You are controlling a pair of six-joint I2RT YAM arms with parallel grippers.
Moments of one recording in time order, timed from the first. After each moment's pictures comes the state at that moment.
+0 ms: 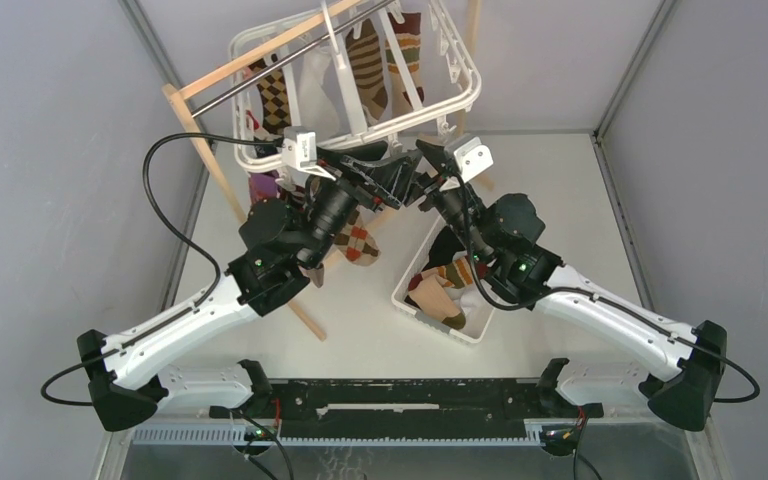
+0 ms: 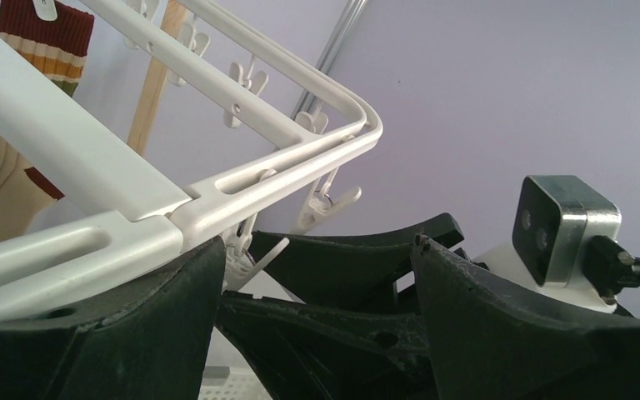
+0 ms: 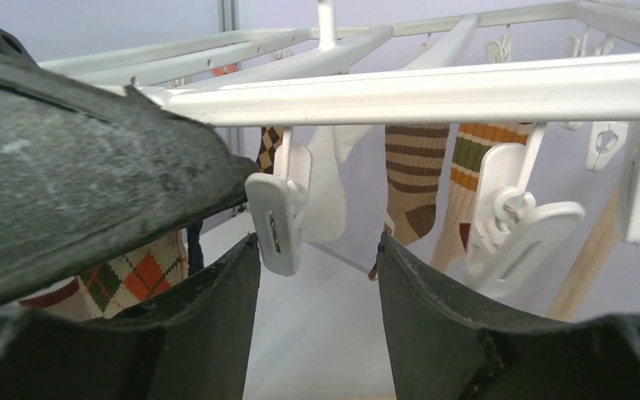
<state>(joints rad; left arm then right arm) -1.00 1.13 1.20 0.36 -0.33 -0.40 0.93 1.17 1.11 0.40 0.26 -0.17</state>
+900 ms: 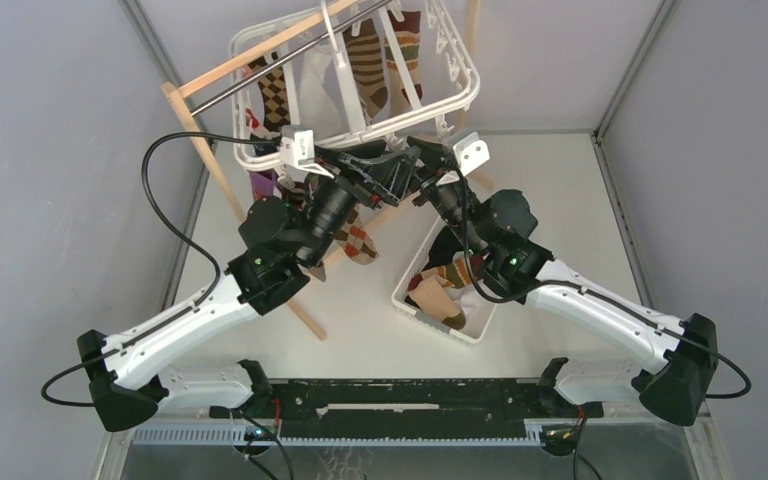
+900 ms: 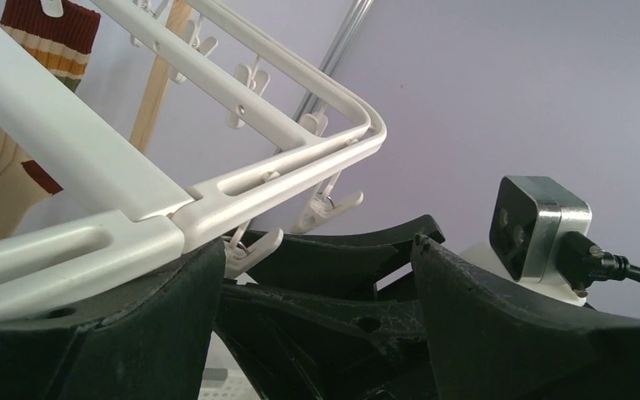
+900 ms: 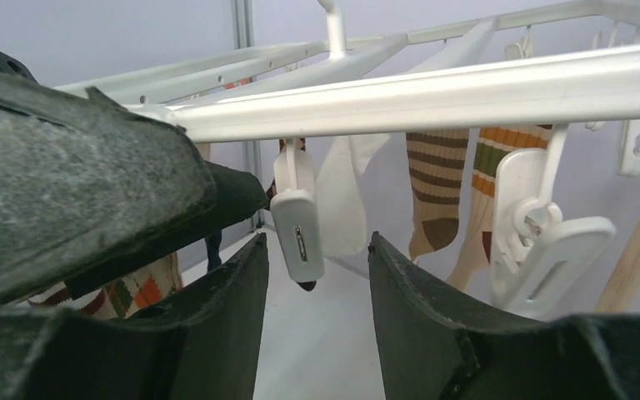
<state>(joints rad) -1.00 1.13 1.20 0.36 -0.34 -0.42 0.90 1.22 1.11 0.49 0.20 -0.11</state>
